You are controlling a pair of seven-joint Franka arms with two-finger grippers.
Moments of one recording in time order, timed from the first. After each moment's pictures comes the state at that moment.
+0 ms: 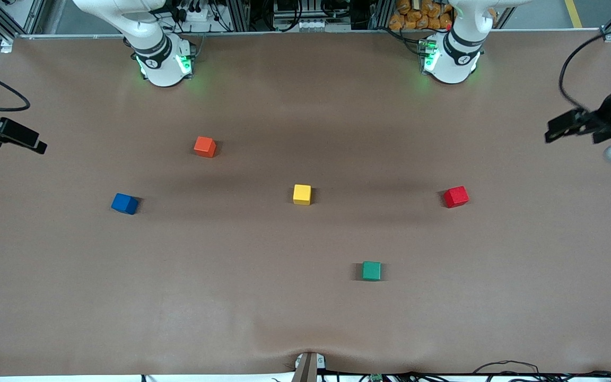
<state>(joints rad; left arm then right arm) 0.04 0.08 -0.07 -1.54 0.02 1.50 -0.04 0.08 0.08 -0.13 -1.41 0.07 1.44 0.14</state>
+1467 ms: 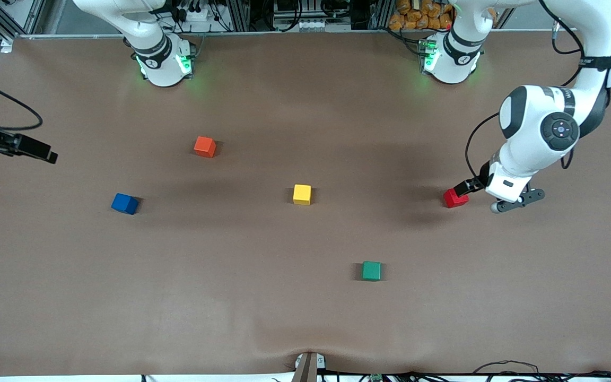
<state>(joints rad) -0.01 0.16 -0.11 -2.24 0.02 2.38 -0.45 0.08 0.15 -0.14 -1.42 0.07 1.44 0.14</state>
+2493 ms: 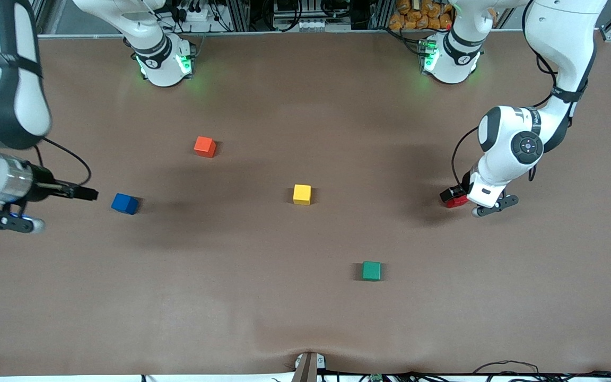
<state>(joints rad) -0.01 0.32 -0.11 -2.30 0.02 2.61 -0.47 0.06 0.28 -0.14 -1.70 0.07 1.78 0.14</state>
